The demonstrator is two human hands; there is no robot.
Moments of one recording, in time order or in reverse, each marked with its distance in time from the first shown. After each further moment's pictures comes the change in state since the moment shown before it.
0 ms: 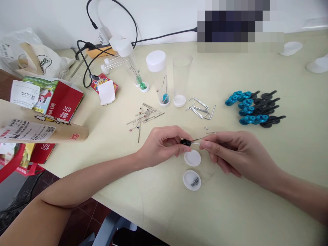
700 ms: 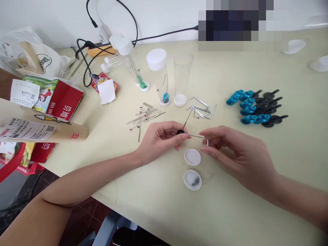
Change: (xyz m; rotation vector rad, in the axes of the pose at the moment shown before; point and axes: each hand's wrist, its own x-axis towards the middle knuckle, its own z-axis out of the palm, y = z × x) left_hand 0.002 0.005 -0.002 -0.025 0.103 -0.101; right_hand -0.003 0.014 0.012 -0.391 0.321 -0.427
